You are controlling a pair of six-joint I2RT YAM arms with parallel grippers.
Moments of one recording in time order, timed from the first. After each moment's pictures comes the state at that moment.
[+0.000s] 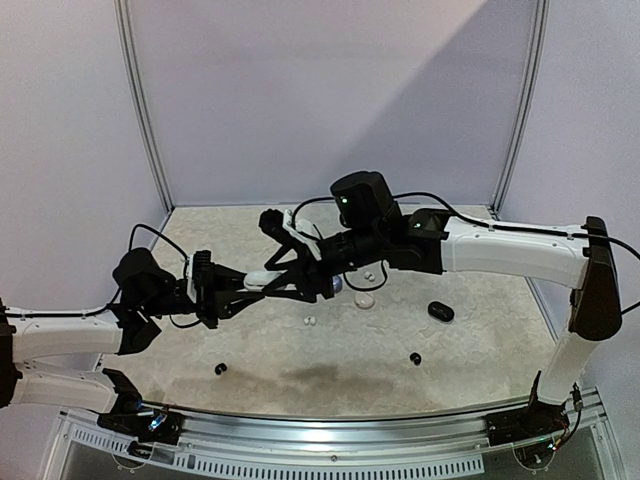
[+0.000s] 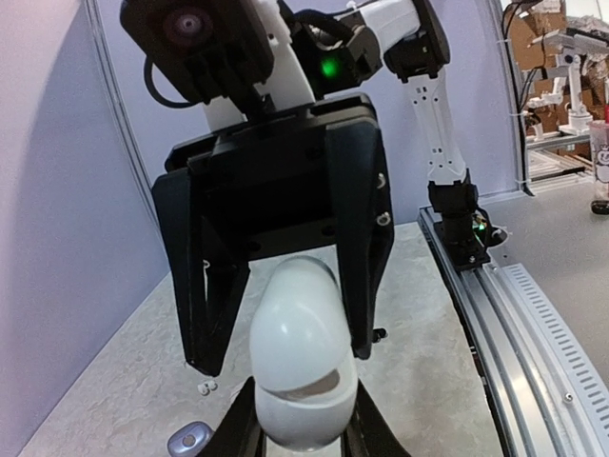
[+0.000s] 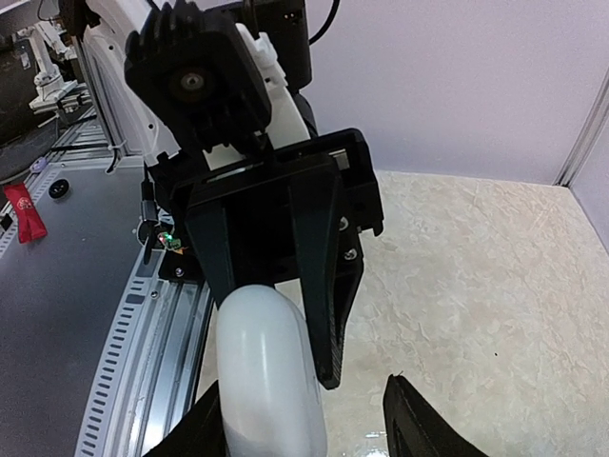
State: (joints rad) left arm -0.63 1.07 0.34 0.85 0.81 0.19; right arm 1.05 1.78 1.52 -0.18 -0.51 -0.22
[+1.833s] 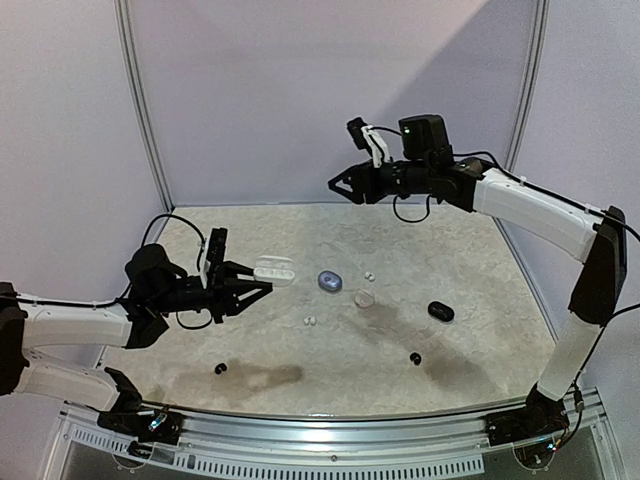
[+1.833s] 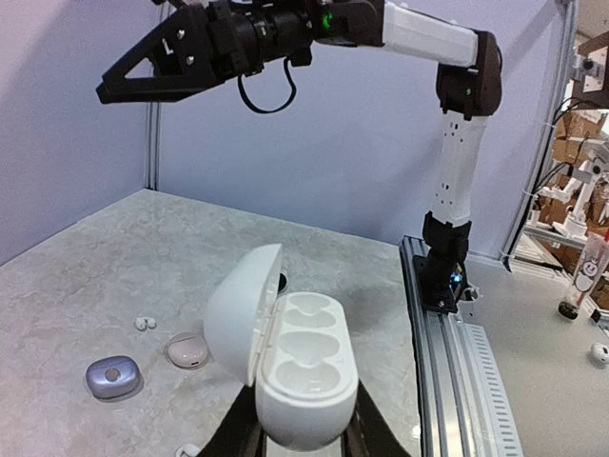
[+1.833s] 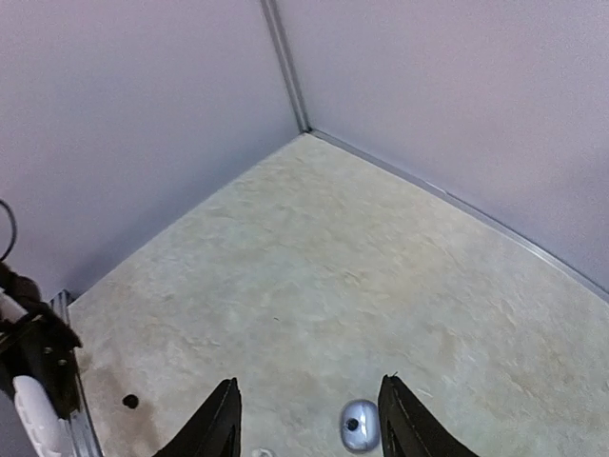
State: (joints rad) left arm -0.62 1.17 0.37 0.85 0.73 -0.19; right arm 0.70 1.77 1.66 -0.25 -0.33 0.14
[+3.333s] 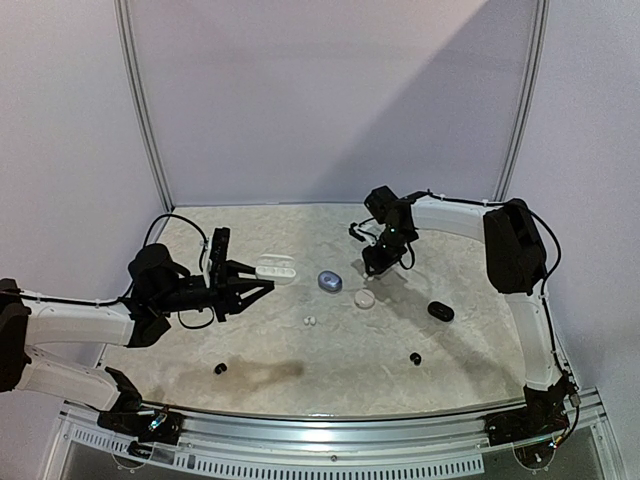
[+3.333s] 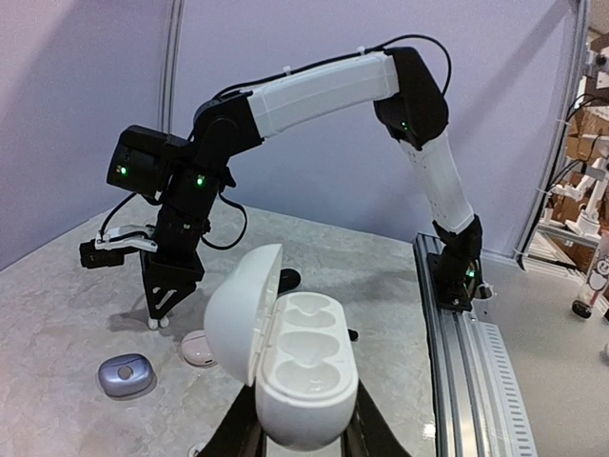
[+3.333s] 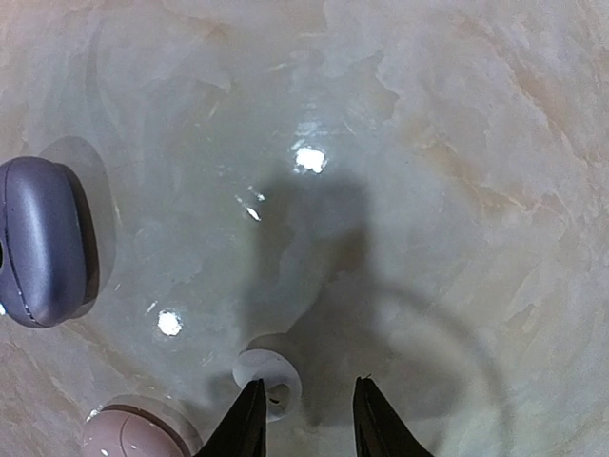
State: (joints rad) left arm -0.62 1.20 0.38 0.85 0.69 -0.17; right arm 0.59 2.33 1.91 -0.80 -0.06 -0.11
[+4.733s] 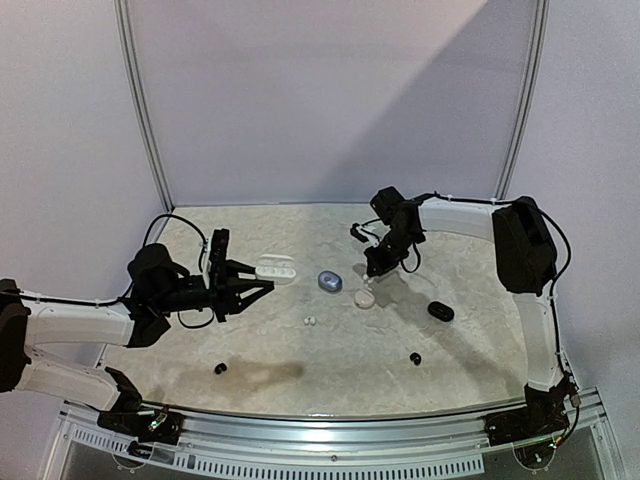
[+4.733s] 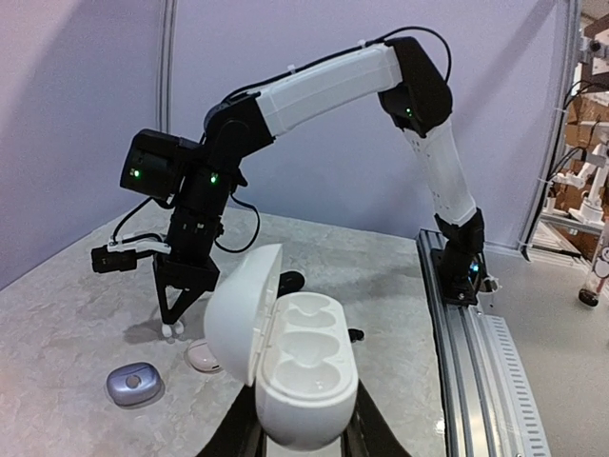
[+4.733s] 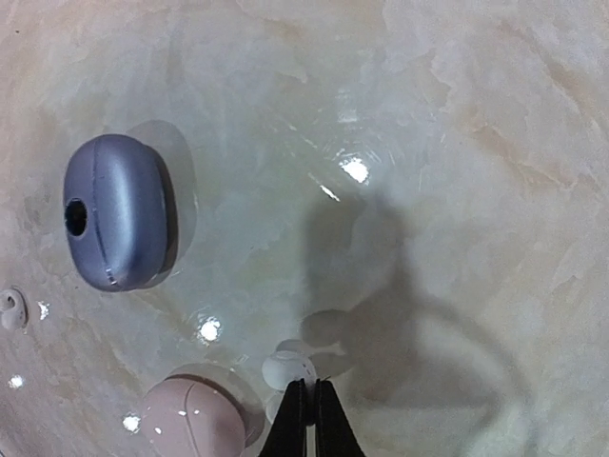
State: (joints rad) left arm -0.62 1.20 0.38 0.85 0.70 -0.12; right arm 0.58 2.26 1.80 -0.73 -0.19 -0.07
